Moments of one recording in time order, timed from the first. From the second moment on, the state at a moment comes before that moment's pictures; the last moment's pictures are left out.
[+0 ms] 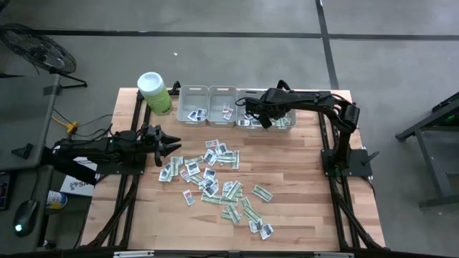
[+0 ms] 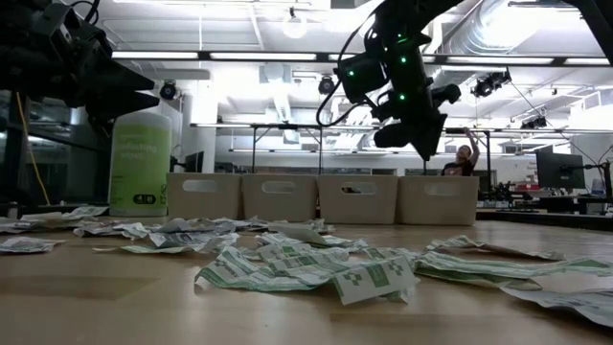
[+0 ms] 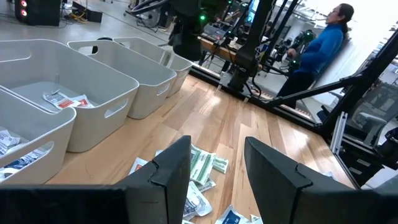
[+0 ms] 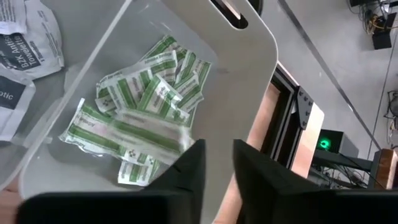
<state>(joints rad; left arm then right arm) -0.03 0.01 0.08 -0.13 -0.22 -0.40 -0.39 1.88 1.49 -1.39 0.65 0.70</state>
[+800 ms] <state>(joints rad) -0.03 0.01 0.08 -0.13 -0.22 -0.40 -0.14 1.62 1.48 -1.15 0.47 0.43</state>
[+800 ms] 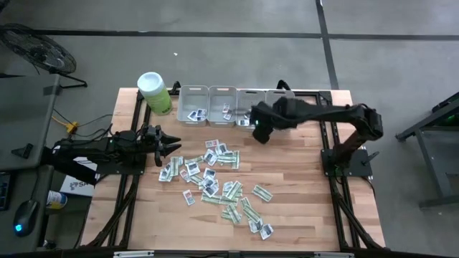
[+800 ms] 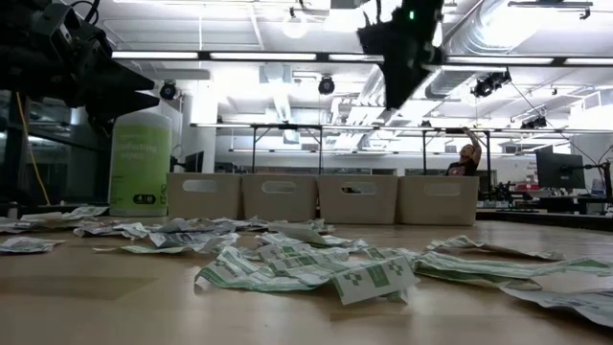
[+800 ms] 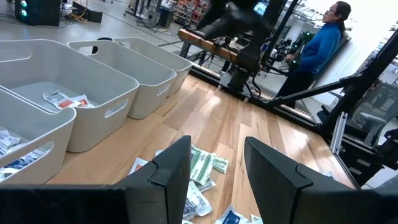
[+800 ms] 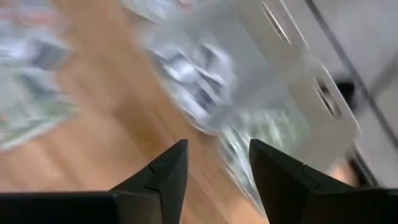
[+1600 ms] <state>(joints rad) -0.03 0.01 0.08 -0.13 -0.22 -0.40 0.21 1.39 0.87 -0.39 0.18 0.24</state>
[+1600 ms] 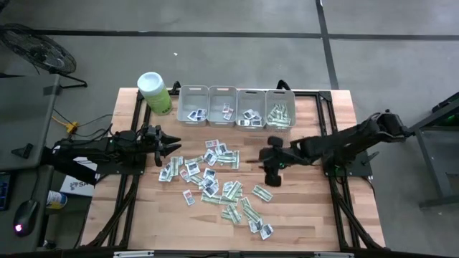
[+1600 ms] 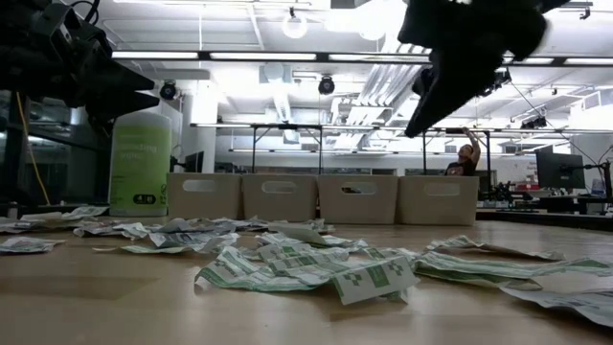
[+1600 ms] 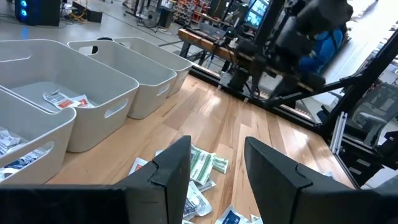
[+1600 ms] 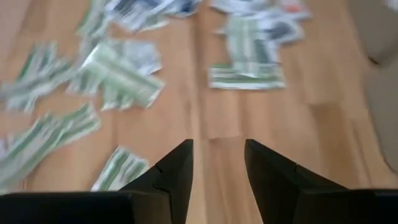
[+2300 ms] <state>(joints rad) -0.03 0.01 0.08 -0.13 -0.22 -0.40 0.37 1.65 0.96 -0.40 0.08 -0.04</state>
